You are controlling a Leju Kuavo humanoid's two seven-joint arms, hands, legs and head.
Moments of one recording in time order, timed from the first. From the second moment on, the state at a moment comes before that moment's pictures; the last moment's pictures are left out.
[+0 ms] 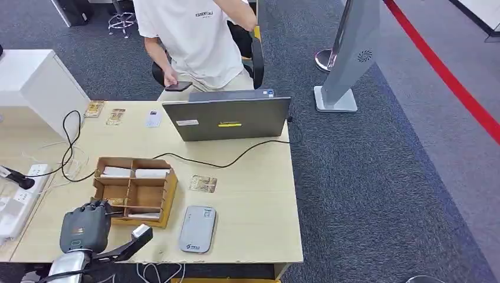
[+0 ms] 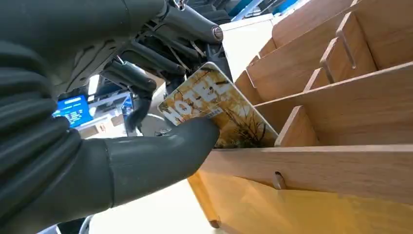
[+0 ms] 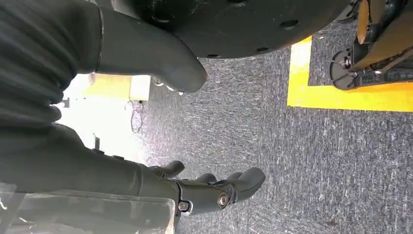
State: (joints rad) left arm 0.01 0.18 -0.11 -1.48 -1.46 0.24 0.23; right arm -0.06 0.09 0.98 -0.10 -0.71 -0.39 0.18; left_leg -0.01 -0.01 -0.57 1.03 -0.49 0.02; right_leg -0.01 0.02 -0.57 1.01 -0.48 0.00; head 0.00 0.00
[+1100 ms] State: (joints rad) left arm 0.03 0.65 -0.31 -2.02 -1.15 -0.07 -0.01; right arm -0.06 0.10 1.00 -0.10 -0.83 -0.40 0.17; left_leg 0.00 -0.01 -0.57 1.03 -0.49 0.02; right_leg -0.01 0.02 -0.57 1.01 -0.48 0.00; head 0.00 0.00
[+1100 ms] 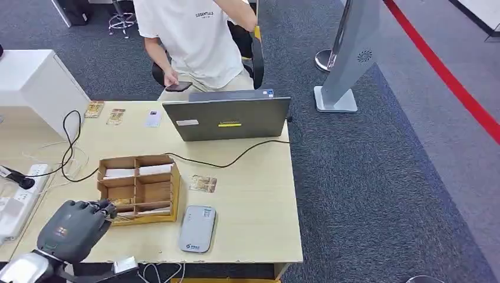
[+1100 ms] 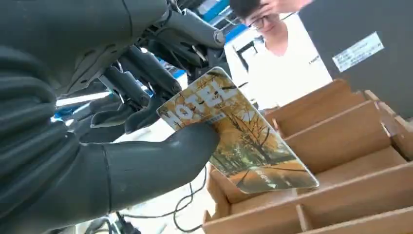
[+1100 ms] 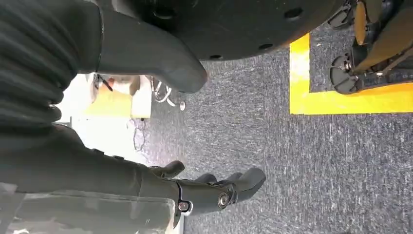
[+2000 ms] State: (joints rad) left arm -0.50 0.34 -0.27 -1.39 -1.53 0.68 0.16; right arm -0.10 0.09 1.20 -0.10 -0.70 -0.35 0.22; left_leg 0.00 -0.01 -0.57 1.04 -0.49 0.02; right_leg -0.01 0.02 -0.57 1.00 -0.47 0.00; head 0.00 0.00
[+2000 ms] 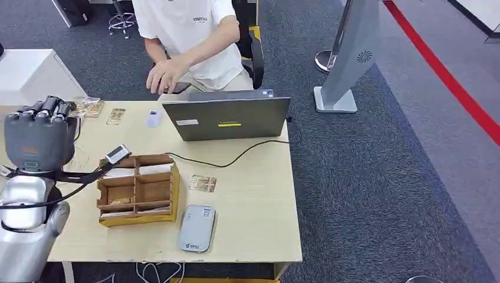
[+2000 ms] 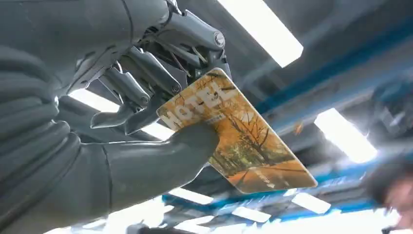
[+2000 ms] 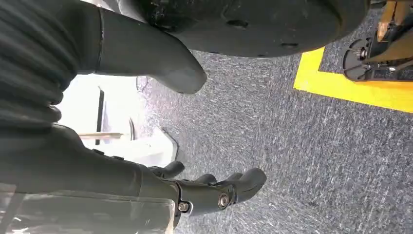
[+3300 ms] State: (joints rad) left arm -0.54 0.38 -0.23 -0.96 -1.53 0.69 0.18; right arm -0.10 0.07 1.28 -0.10 -0.73 -0.33 0.23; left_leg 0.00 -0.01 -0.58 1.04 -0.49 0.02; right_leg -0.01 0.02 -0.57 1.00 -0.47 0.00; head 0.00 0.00
